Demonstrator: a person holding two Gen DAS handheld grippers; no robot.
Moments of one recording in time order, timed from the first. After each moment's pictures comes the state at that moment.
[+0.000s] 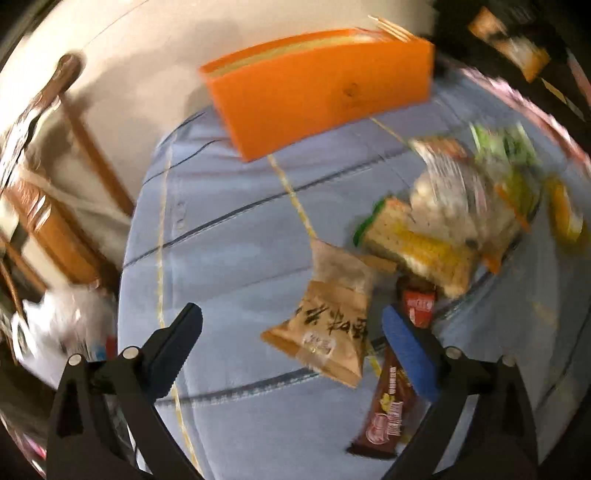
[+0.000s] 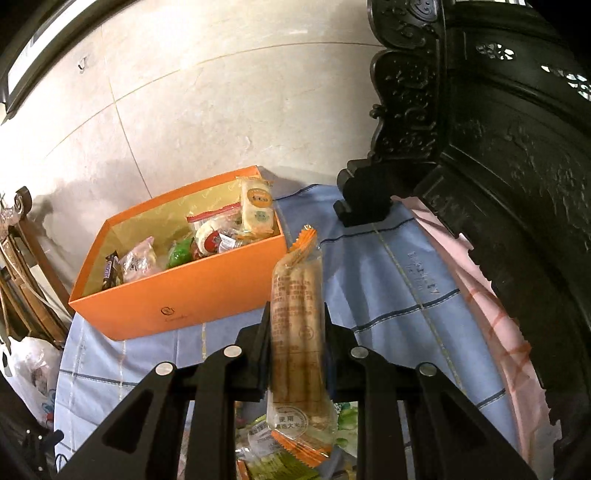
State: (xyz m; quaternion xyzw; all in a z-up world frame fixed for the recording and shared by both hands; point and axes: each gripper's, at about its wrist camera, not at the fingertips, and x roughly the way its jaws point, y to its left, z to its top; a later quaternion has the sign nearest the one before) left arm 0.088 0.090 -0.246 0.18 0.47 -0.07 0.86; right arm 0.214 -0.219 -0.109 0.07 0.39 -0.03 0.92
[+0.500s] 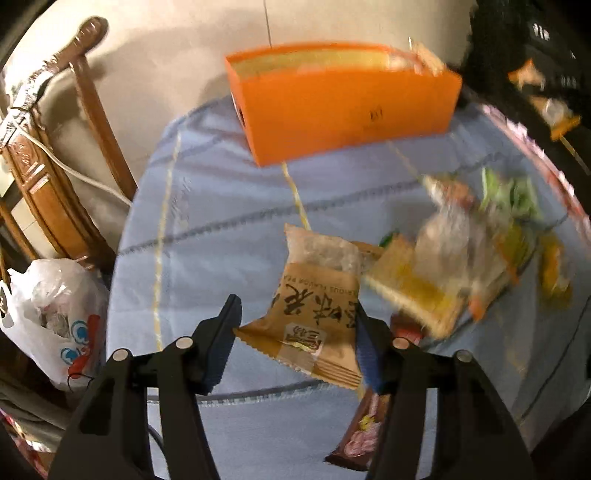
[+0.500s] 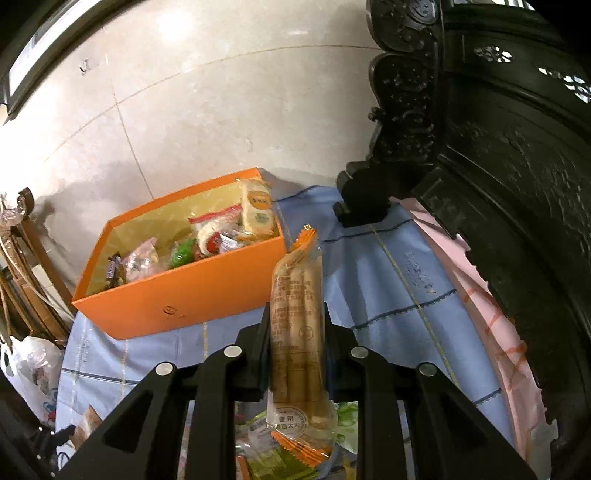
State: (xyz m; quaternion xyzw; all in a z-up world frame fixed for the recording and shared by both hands) left arm 0.107 0.105 -0.210 0.07 0.48 -0.04 0.87; right arm 0.211 -0.218 -0.095 0.08 0.39 -0.02 0.92
